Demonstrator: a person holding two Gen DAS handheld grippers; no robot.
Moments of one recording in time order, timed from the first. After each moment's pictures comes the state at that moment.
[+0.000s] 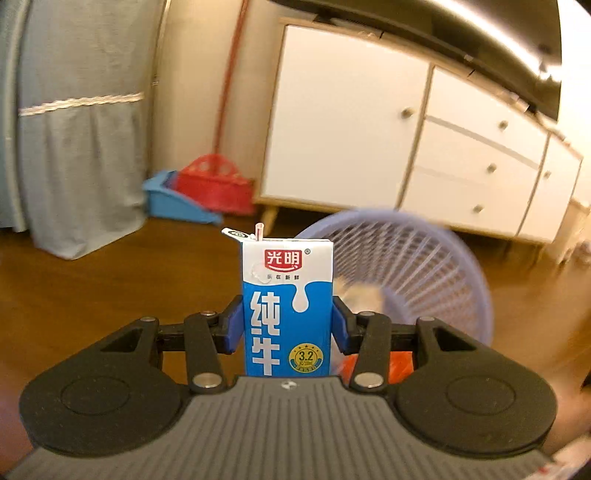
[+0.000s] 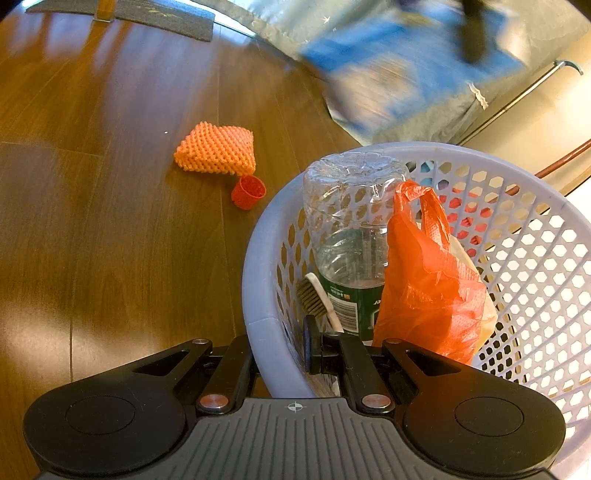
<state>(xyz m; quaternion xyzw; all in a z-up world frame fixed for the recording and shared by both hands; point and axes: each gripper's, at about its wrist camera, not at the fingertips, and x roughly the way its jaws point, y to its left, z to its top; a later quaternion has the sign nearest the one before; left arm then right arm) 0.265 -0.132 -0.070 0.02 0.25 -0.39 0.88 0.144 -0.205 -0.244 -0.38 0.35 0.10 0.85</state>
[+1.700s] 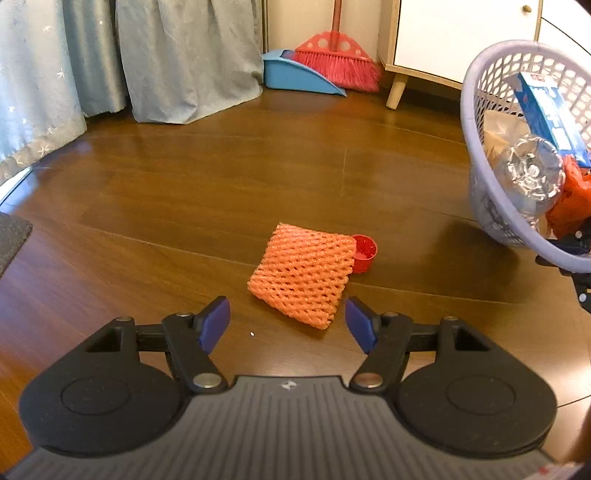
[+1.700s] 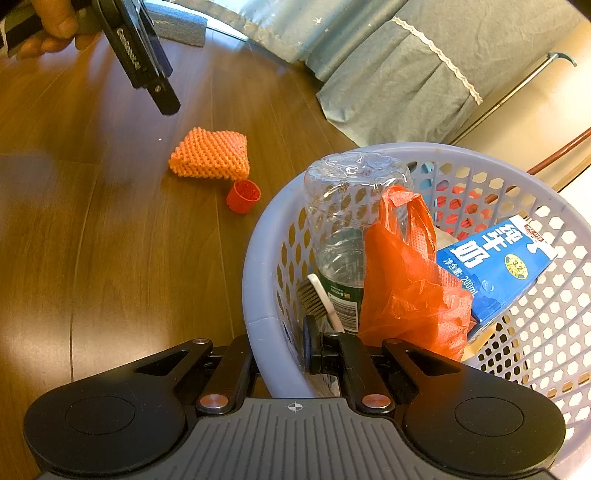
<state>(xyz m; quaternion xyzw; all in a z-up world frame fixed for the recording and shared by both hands) 0.302 -0.011 -0.196 0.10 0.40 -0.23 0.88 0.144 -0.207 -0.237 -0.36 0.35 0.10 0.86</state>
